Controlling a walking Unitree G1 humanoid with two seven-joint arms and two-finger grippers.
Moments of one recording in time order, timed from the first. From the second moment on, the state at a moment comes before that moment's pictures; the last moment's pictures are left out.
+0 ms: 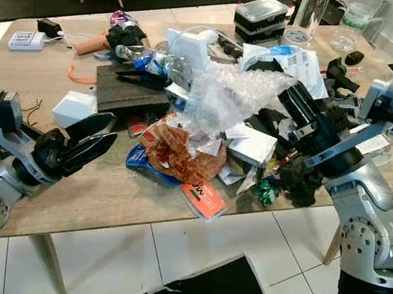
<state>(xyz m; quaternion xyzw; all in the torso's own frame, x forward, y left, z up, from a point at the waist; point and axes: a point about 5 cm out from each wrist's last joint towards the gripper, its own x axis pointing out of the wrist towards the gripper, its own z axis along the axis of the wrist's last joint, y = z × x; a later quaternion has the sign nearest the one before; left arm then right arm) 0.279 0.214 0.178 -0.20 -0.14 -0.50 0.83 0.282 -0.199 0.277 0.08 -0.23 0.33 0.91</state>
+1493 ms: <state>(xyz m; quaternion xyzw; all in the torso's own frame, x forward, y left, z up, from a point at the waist) 0.271 0.185 0.173 -0.21 -0.12 -0.56 0.79 0.304 -0.149 0.218 0.15 -0.14 0.30 0.93</state>
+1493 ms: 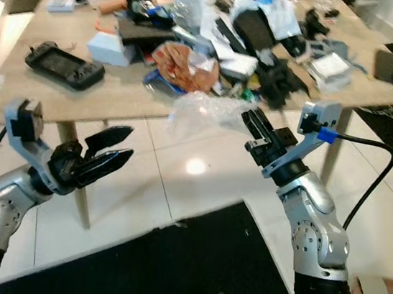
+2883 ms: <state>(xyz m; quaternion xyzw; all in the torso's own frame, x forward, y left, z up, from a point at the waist) 0.273 0.143 0.157 -0.20 -0.12 -0.56 0.80 0.316 -0.118 0.199 0.16 -0.10 0.30 0.94</state>
